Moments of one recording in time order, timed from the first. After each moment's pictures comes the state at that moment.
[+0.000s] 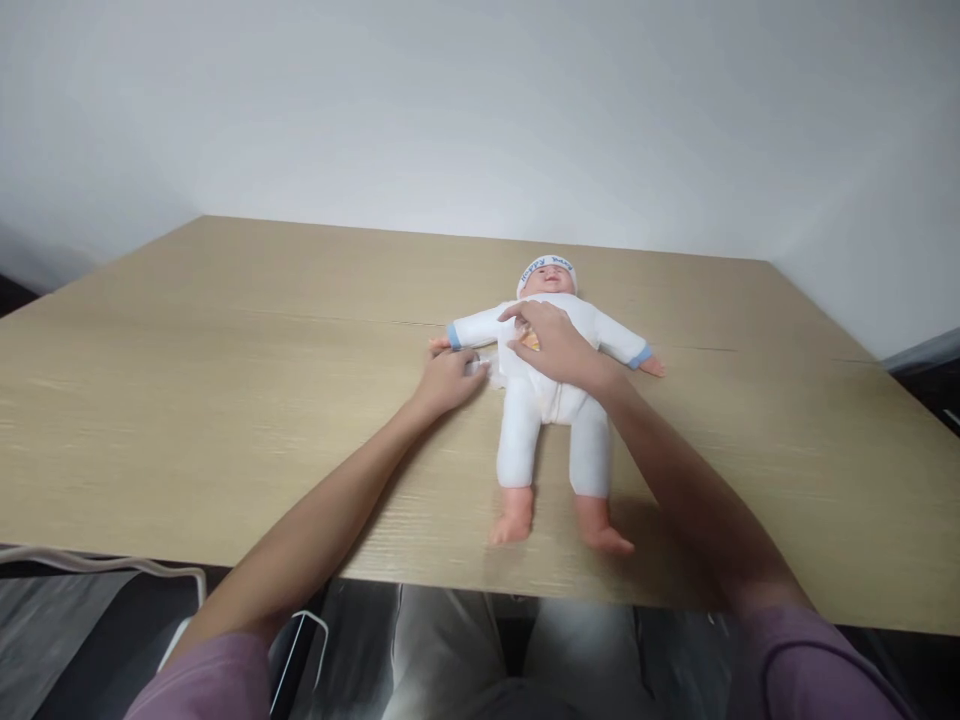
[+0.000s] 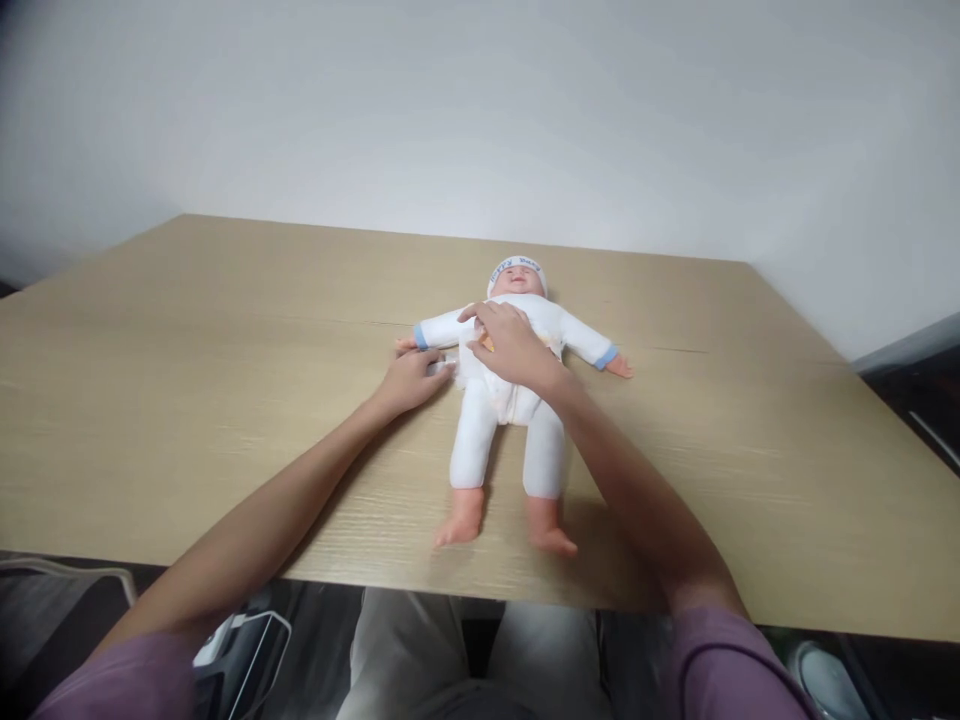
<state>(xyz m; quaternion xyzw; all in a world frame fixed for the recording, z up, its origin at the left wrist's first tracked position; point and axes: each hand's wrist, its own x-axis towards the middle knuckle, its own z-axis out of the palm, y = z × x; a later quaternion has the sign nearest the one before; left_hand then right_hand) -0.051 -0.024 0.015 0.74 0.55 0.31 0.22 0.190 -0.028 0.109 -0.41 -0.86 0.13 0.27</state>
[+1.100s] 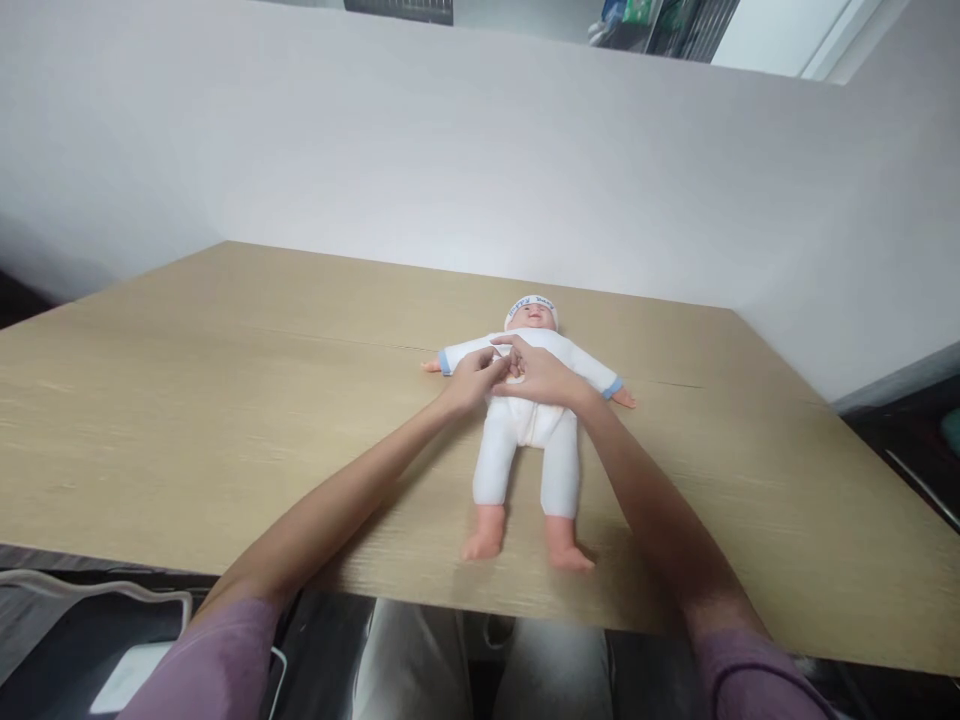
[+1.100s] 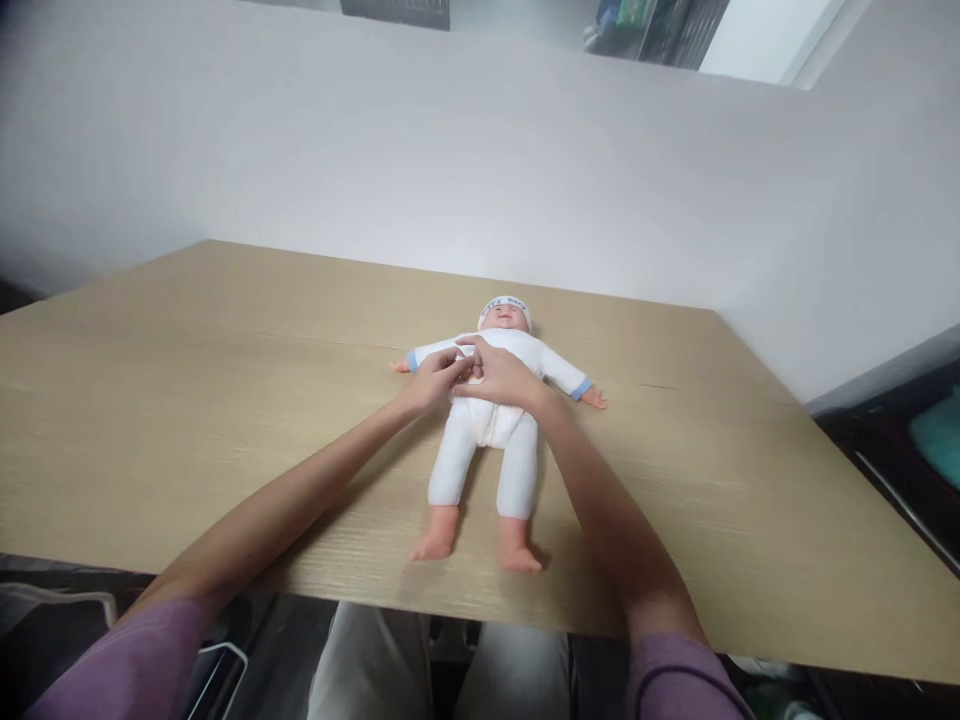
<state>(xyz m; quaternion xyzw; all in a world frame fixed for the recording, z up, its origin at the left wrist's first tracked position) 0.011 -0.018 0.060 0.66 0.41 0.45 0.44 0.203 -0.031 0.119 -0.42 -0.83 0.28 0.23</state>
